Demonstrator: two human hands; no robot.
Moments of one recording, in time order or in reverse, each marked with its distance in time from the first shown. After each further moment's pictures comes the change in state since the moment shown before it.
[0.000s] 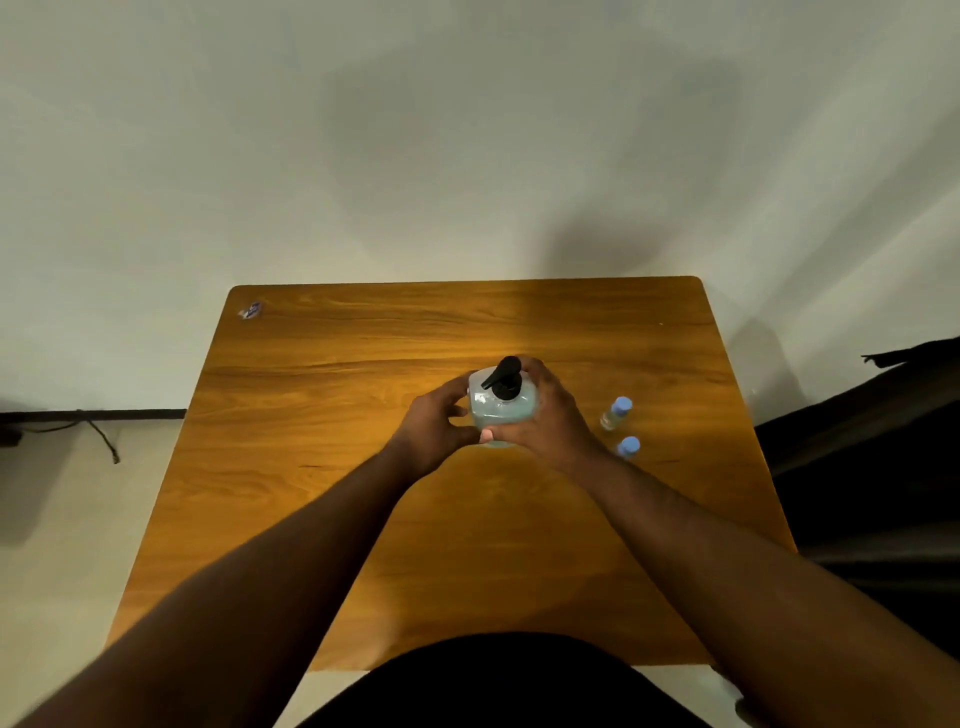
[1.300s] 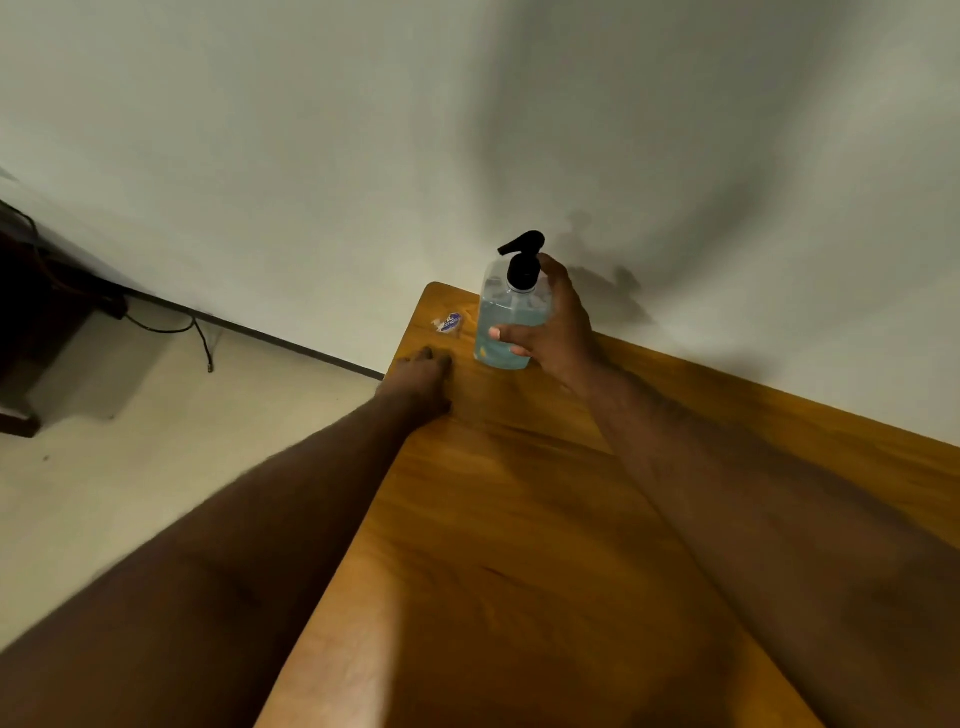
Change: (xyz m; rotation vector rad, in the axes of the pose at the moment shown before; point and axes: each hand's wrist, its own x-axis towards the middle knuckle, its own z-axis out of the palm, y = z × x) left_hand 0.082 -0.229 -0.313 0.643 -0.067 -0.555; right_hand 0.305 -0.136 0.281 0.019 -0.163 0.034
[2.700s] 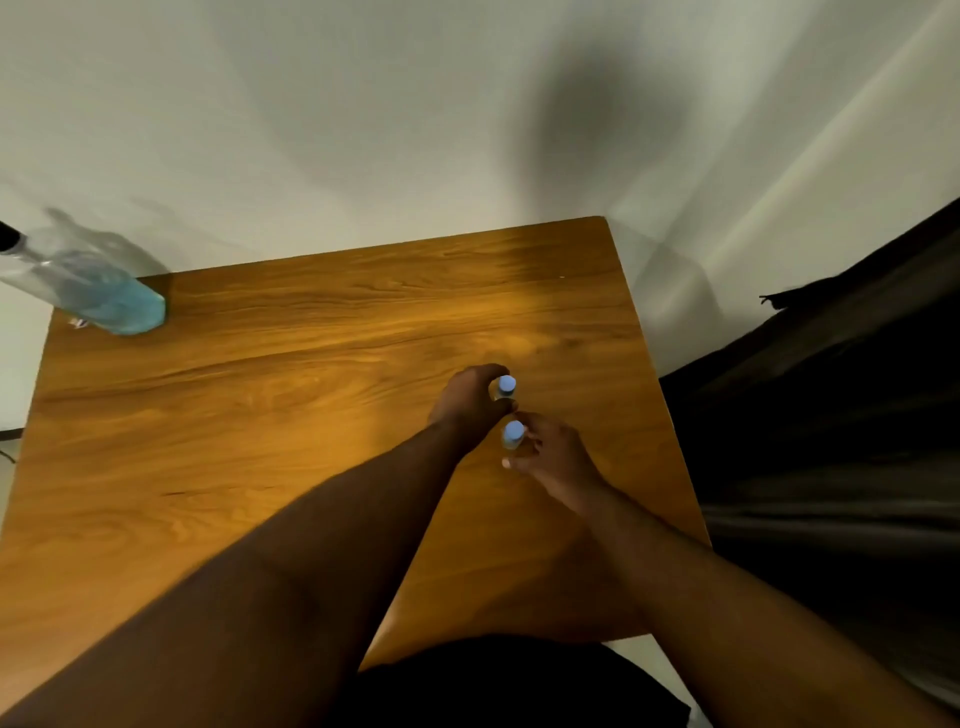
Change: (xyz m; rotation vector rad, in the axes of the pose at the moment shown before) left_hand -0.158 0.482 0.250 -0.280 0.021 0.383; right_hand -0.407 0.286 -0.319 -0.013 0.066 0.440
